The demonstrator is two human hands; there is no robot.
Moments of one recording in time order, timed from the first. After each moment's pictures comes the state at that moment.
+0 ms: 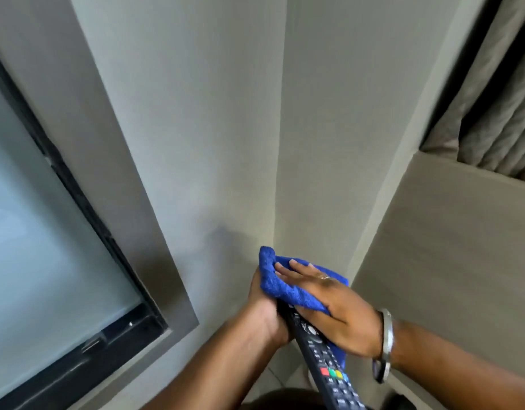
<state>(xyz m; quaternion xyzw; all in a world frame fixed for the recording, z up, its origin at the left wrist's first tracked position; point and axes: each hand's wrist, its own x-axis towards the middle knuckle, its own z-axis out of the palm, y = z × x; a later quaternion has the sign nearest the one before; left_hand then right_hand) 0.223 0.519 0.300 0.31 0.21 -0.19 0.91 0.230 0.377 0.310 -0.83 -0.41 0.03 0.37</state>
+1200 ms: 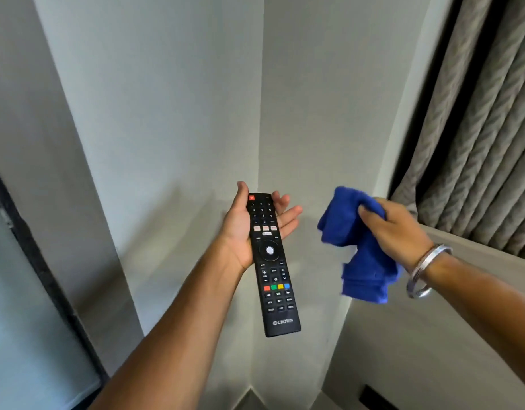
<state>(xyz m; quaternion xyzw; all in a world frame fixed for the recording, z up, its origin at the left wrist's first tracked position) 0.371 0.556 0.429 0.32 -0.06 -0.18 0.93 0.347 0.310 0.453 -0.88 -0.13 -0.20 0.42</state>
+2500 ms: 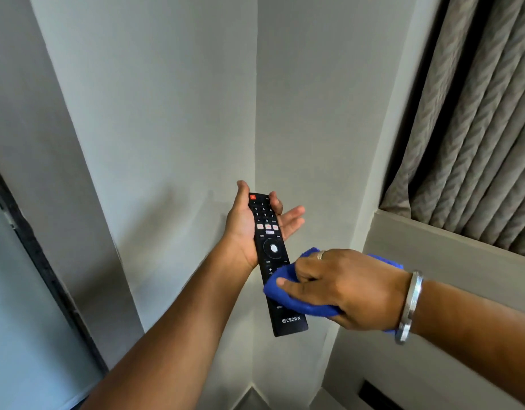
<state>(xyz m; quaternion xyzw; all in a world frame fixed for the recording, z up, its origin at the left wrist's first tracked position) 0.355 0.537 0.441 0.30 -0.04 -0.16 0.94 0.270 0.356 0.456 -0.81 -0.57 -0.14 -0.05</state>
